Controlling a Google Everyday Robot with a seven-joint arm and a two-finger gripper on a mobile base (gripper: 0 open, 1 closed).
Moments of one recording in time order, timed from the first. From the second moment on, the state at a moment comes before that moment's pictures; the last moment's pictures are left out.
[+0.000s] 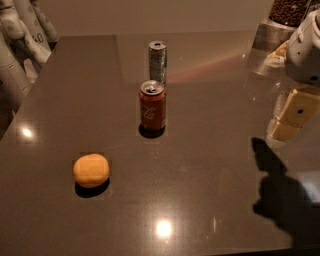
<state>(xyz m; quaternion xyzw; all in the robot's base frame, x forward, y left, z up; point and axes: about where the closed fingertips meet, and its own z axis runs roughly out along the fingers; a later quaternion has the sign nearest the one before) 0.438 -0.215 0.981 -0.60 0.78 -0.04 0.17</state>
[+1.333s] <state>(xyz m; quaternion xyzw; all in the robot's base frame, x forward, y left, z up) 0.473 -0.140 0.974 -0.60 0.76 0.08 0.23</state>
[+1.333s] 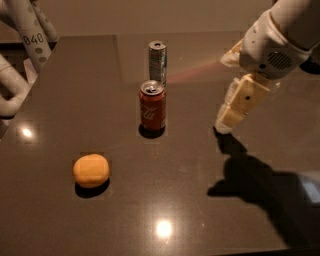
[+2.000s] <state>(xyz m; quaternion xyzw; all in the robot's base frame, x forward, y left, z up) 0.504 -0.069 0.950 -0.56 0.77 0.10 0.29</state>
